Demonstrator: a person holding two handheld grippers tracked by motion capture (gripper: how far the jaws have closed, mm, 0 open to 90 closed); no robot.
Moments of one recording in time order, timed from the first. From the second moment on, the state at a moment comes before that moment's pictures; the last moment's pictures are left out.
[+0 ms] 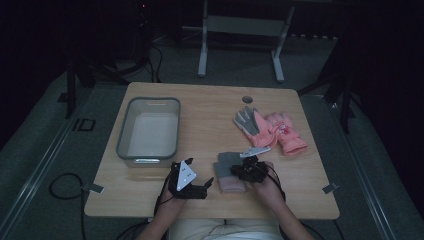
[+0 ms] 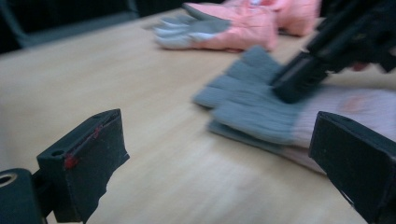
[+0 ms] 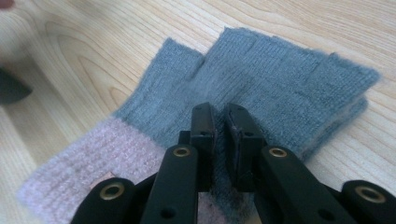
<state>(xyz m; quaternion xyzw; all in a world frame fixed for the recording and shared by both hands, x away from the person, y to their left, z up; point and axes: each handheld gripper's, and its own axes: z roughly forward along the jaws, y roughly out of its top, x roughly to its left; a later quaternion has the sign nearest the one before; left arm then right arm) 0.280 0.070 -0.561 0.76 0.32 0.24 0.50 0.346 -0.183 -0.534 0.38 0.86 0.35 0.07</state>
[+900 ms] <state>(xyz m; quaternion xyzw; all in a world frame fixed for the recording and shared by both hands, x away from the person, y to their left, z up) 0.282 -0.008 -0.551 0.89 0.10 0.17 0.41 0.407 -0.204 -0.523 0.41 0.85 0.34 0.08</state>
